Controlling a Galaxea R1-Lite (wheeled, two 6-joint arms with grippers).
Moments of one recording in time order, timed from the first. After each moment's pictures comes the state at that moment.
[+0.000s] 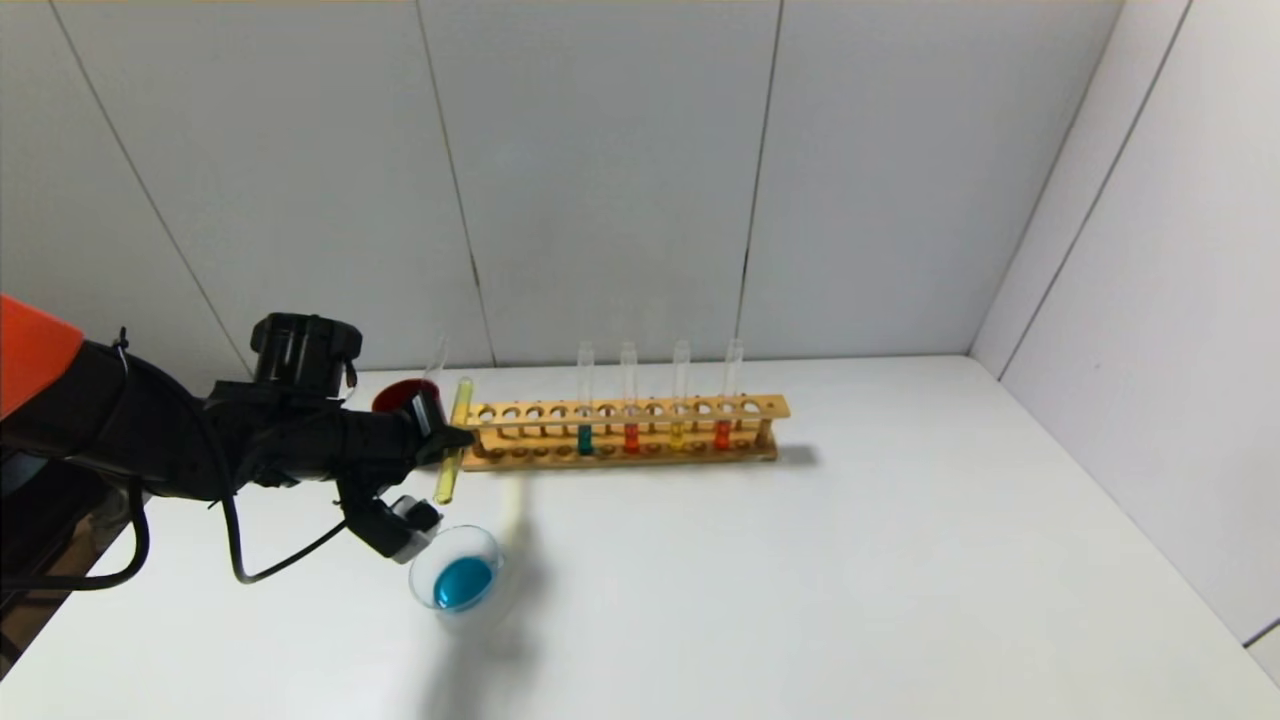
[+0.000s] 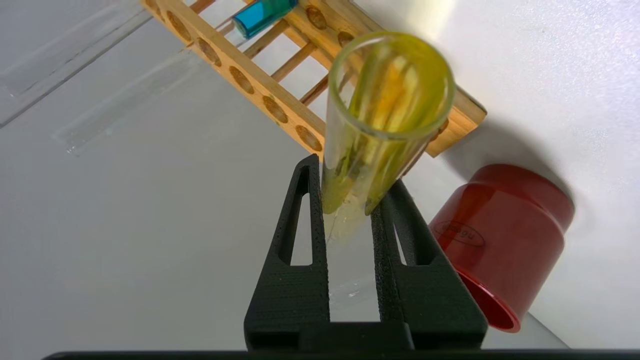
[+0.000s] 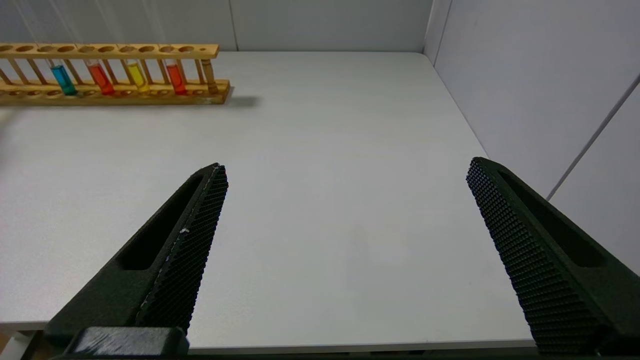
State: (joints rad) left arm -0.12 1.94 -0.94 -0.34 -0.44 2.47; right arm 0.00 0.00 0.00 0.01 0.01 0.00
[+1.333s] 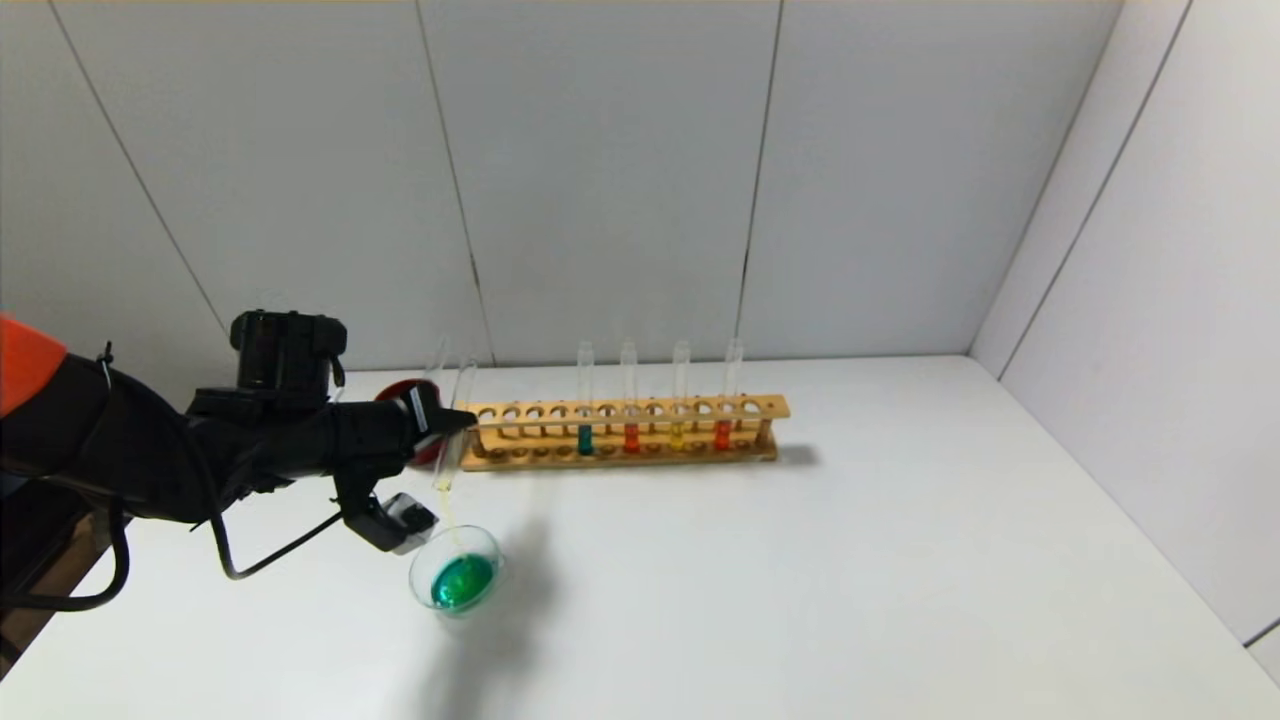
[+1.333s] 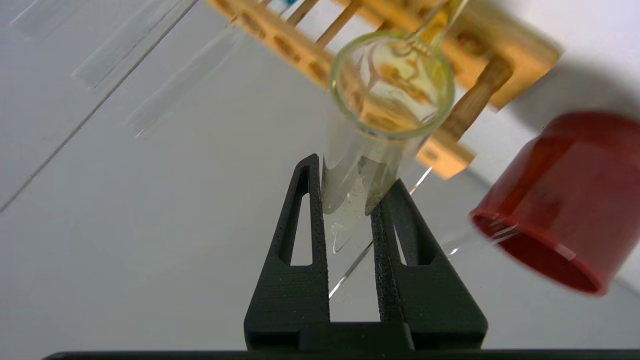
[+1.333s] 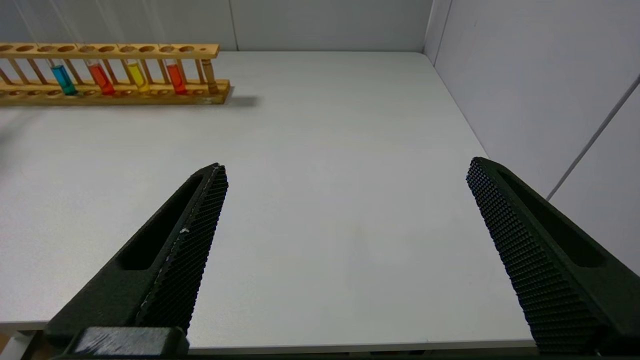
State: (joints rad) left arm -0.12 1.91 -0.86 -0.54 -0.46 2.56; right arm 0.00 0.00 0.00 0.01 0.01 0.00
